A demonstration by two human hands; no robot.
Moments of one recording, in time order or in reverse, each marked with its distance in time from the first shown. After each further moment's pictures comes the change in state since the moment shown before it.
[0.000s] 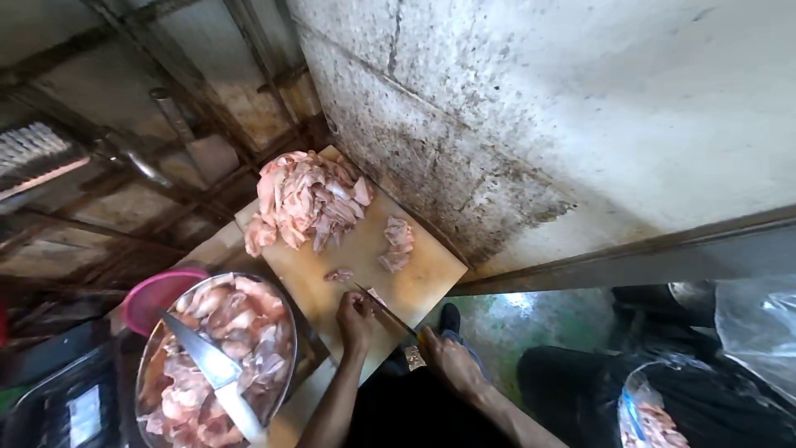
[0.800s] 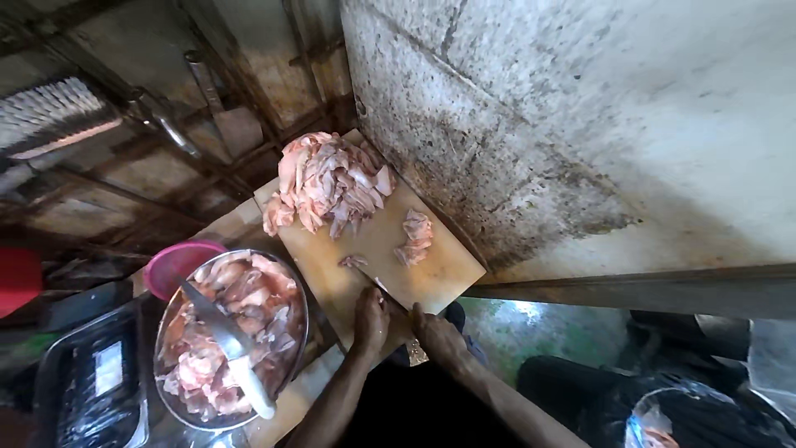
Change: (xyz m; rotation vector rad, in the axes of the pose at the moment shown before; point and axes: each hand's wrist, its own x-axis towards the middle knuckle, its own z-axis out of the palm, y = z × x) left_hand -0.005 0.018 -0.010 0.406 -0.249 0.042; right_hand 0.032 -0.053 -0.025 -0.147 -0.075 0.001
